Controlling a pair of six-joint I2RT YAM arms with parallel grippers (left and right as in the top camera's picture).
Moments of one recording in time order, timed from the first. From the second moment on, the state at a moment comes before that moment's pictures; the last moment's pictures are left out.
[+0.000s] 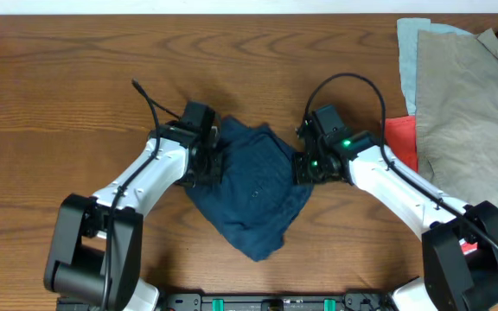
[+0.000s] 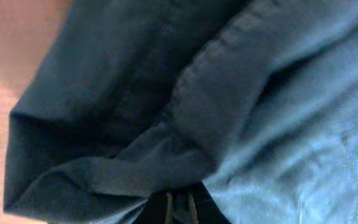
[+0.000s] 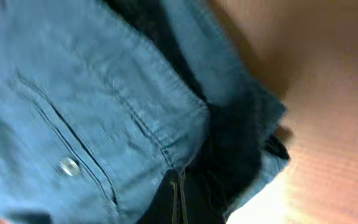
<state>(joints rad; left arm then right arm) -0.32 1.69 1.00 -0.79 0.14 -0.26 0.46 1.66 1.02 -0.61 -0.26 0.39</state>
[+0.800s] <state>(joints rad) -0.29 1.59 1.00 -0.91 0.15 -0.59 0.40 1.69 1.10 -0.67 0.02 0.32</state>
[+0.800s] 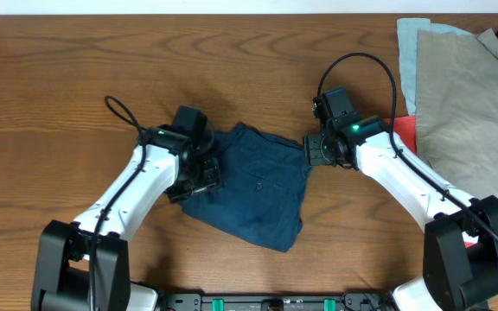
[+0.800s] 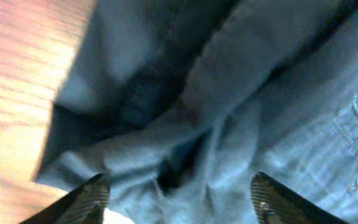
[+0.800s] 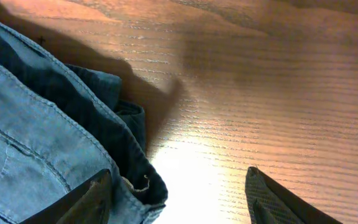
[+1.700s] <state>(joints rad) -0.22 1.79 1.02 -0.66 0.31 -0.30 0.40 1.63 1.10 -0.74 -0.01 0.32</state>
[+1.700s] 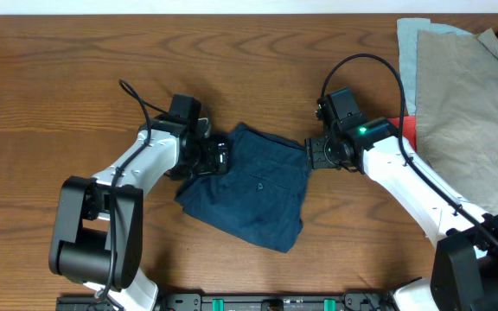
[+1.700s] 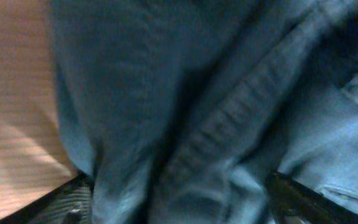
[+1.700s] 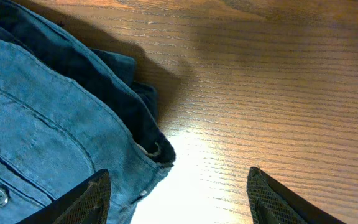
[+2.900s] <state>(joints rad) 0.59 1.81 1.22 -0.63 0.25 -0.56 0.33 1.63 1.10 -0.84 0.07 0.32</state>
